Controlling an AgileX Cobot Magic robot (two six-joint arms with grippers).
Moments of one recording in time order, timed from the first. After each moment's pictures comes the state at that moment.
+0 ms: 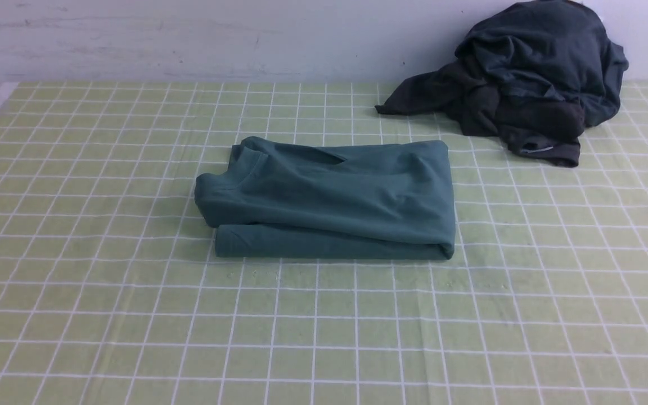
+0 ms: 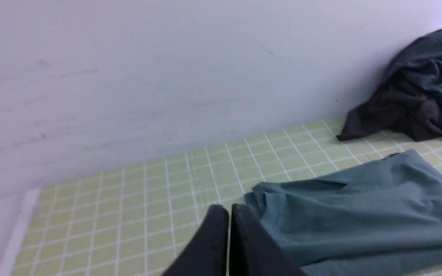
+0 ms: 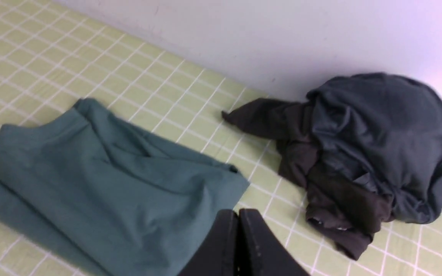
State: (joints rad) right arm 0.16 1.27 -1.47 0.20 0.84 -0.32; left arm -0.03 0.54 -0.72 -0.35 0.40 0.49
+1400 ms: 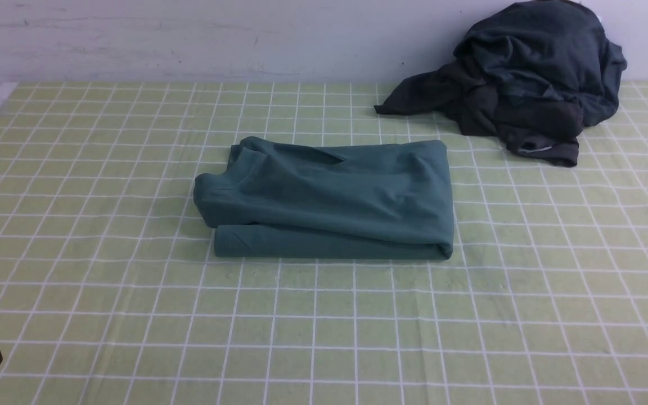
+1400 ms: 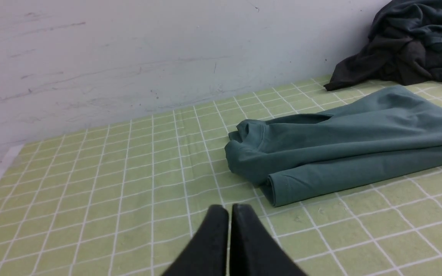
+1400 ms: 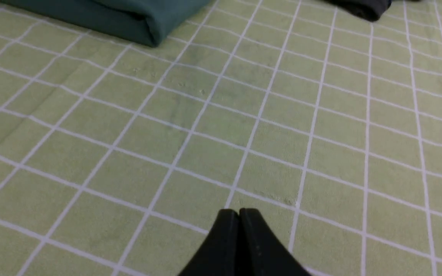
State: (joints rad) right arm 0.15 0.33 0.02 0.21 0.20 -0.32; left arm -0.03 -0.01 -0.14 -0.49 0.34 0.61
